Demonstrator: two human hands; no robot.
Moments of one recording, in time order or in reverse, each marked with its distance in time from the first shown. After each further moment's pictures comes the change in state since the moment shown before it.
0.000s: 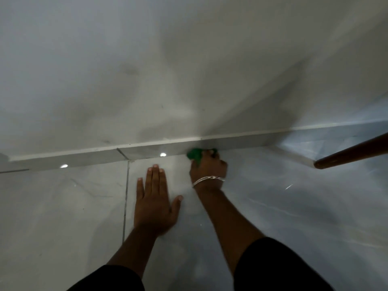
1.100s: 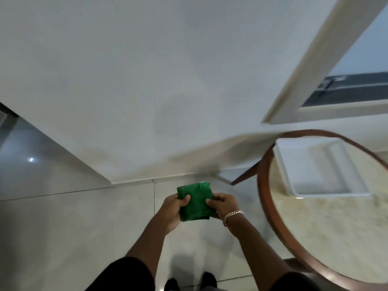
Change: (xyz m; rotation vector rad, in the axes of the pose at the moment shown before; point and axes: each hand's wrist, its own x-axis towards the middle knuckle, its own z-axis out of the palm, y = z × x) left_hand -0.172 0.205 -0.618 -1.790 -0.545 -0.699; right_hand -0.239 -0.055 -0.624 0.985 -0.480 0.466
